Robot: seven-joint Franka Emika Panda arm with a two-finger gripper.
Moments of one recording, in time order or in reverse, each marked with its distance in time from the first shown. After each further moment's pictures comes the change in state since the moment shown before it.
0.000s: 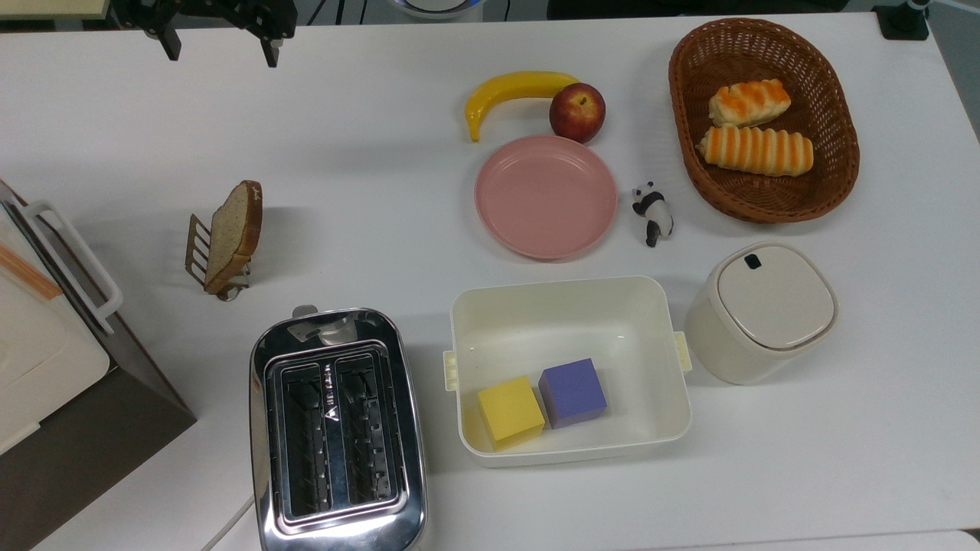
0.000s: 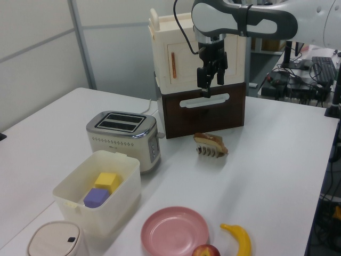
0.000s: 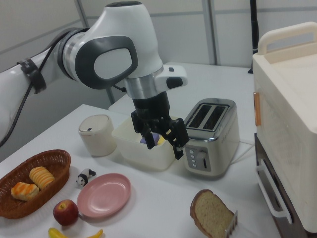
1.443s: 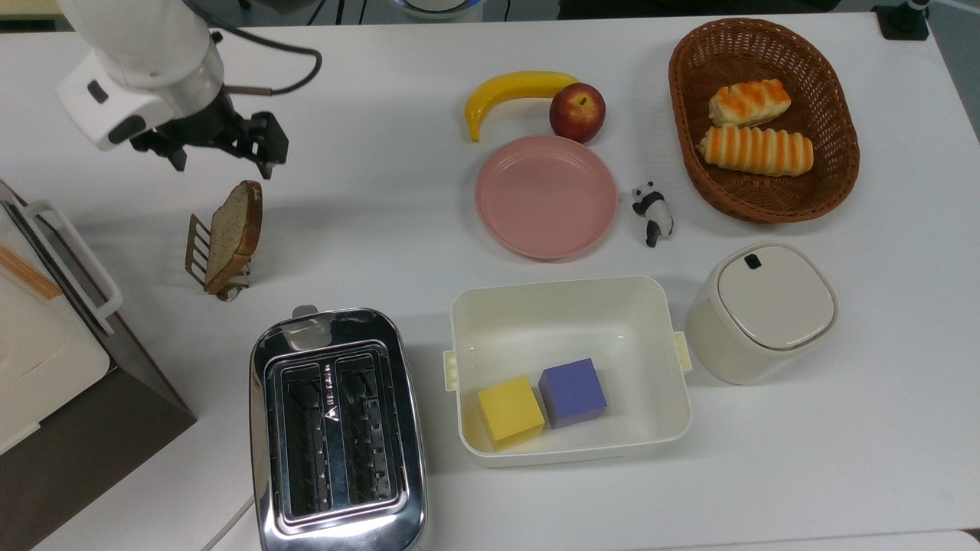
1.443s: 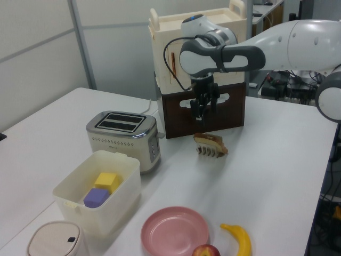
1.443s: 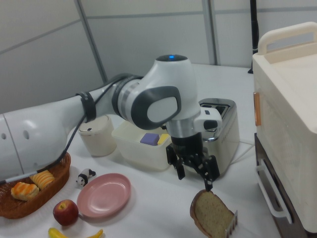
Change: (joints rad) arm -0.029 0.202 -0.010 -0.038 -0.001 0.179 0.000
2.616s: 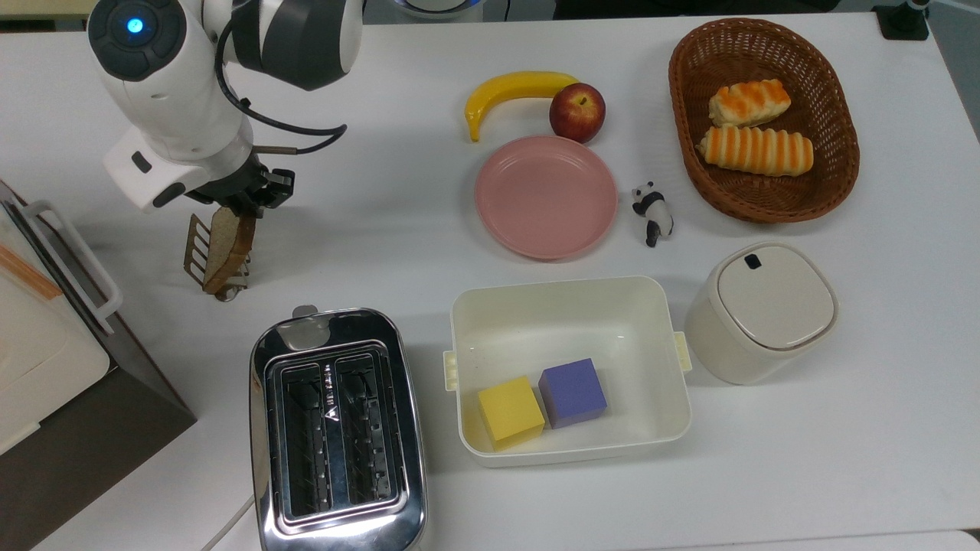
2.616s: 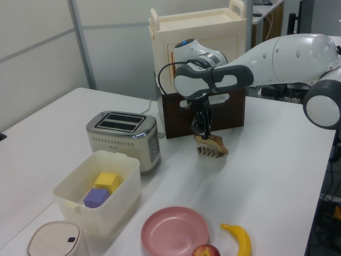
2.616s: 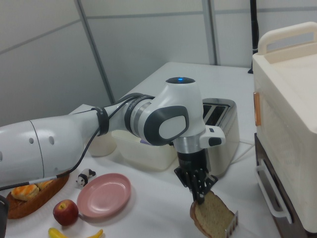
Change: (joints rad) arm 0.013 0.084 0.005 -0.028 -0.017 0.062 0.000
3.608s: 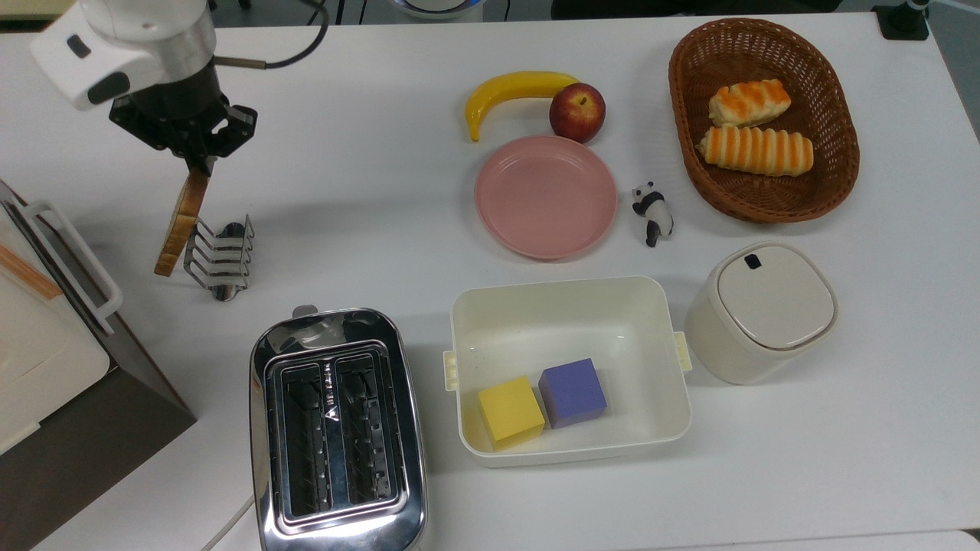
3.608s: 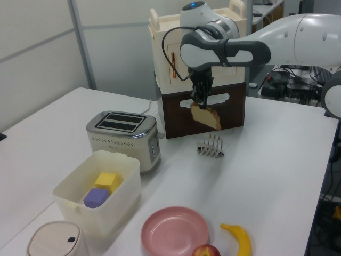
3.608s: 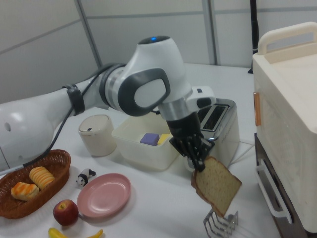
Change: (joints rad) arm 0.002 -0.132 0.001 0.054 -0.043 0.000 0.001
